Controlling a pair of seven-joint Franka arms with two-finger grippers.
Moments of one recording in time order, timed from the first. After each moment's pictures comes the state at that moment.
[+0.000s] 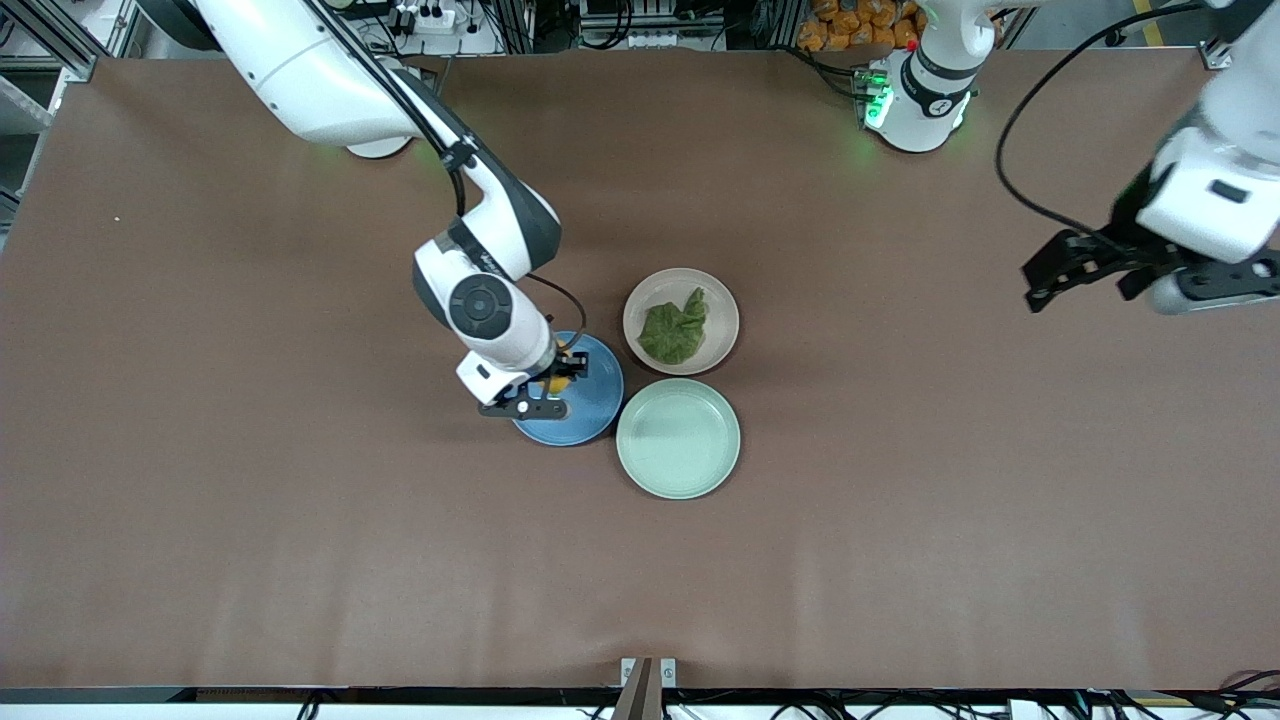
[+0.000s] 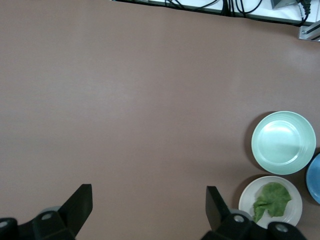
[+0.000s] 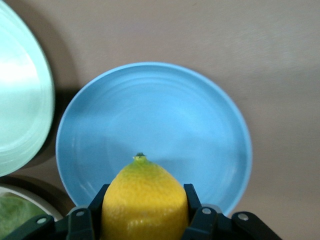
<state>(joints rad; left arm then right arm) 0.04 0.06 -0.22 -1.47 0.05 1.65 -0.30 0.34 0.66 0.29 -1.64 -0.09 2.22 0.68</state>
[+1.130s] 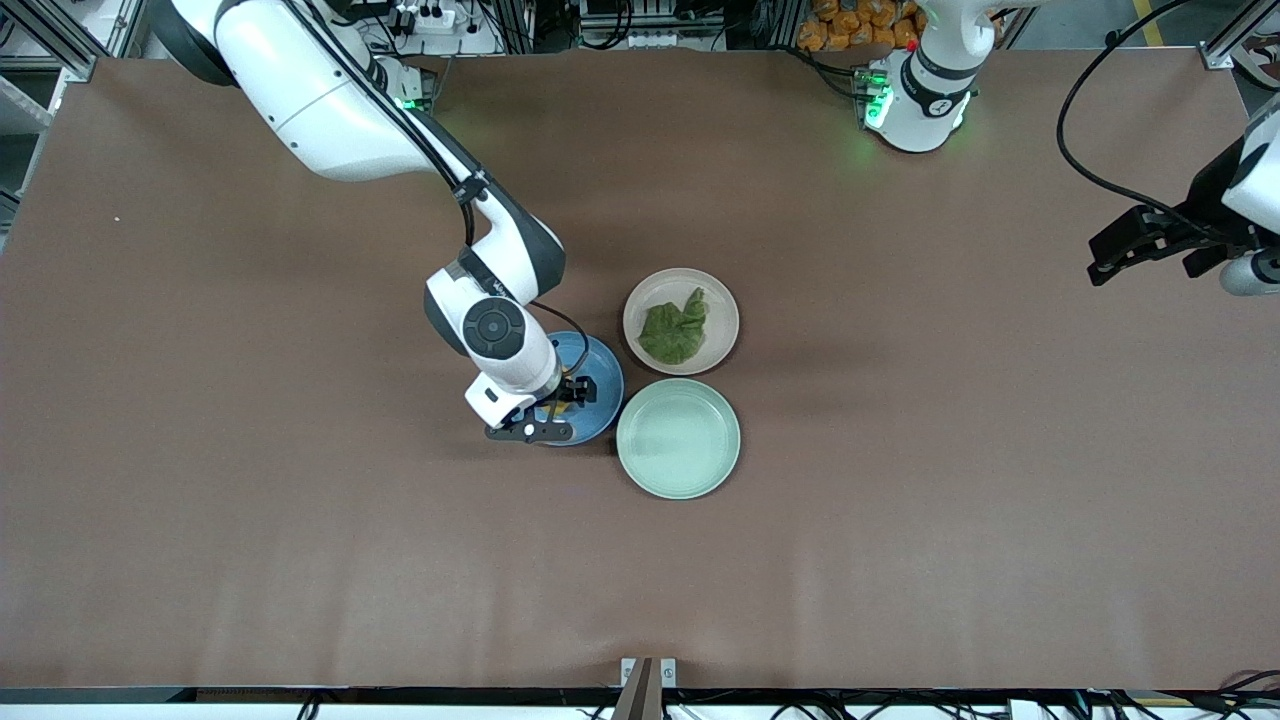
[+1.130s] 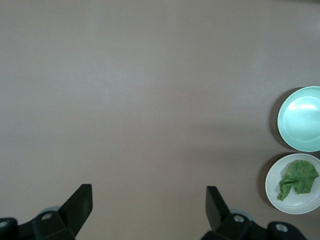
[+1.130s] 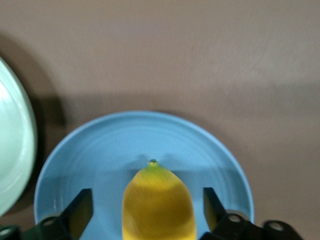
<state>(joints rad) 0.04 0.03 -0.14 -1.49 0.04 1.57 -0.17 0.32 0.73 0.28 -1.57 -0.18 2.29 0.67</state>
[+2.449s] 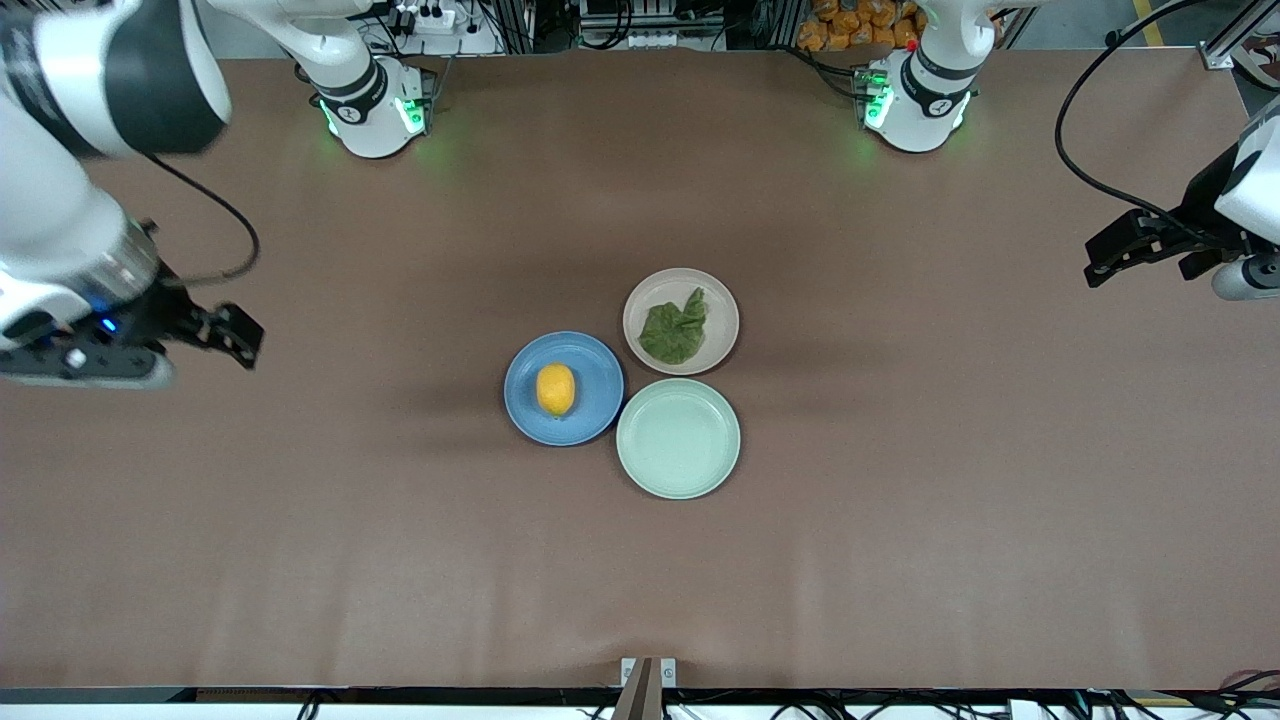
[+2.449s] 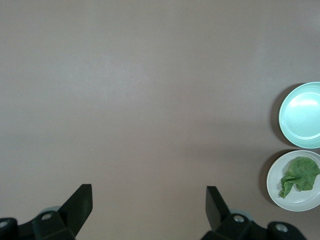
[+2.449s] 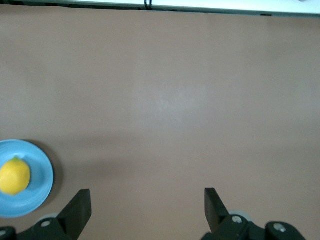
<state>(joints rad) 0.03 0.04 -0.14 -1.50 0.04 1.57 -0.16 -0.01 0.10 0.18 -1.55 -0.15 1.74 0.21</state>
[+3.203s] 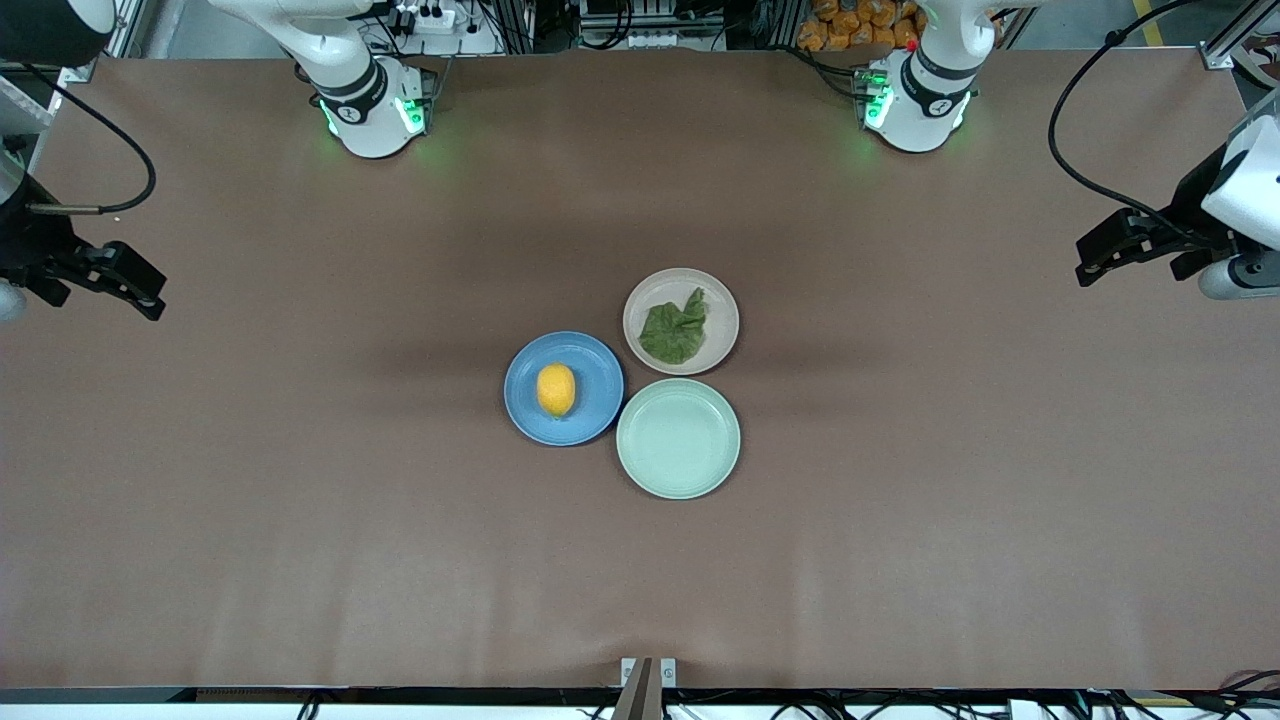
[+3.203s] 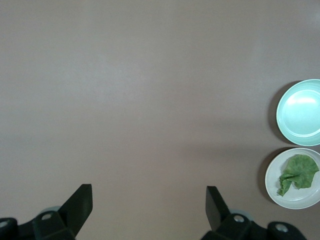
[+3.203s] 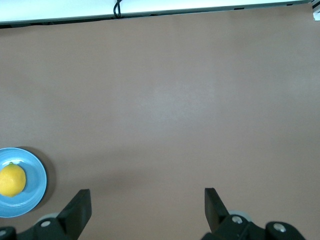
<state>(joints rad) 0.03 0.04 -0.15 -1.50 0.04 1.57 -0.16 -0.01 0.01 0.07 -1.56 -0.13 1.71 0.19</state>
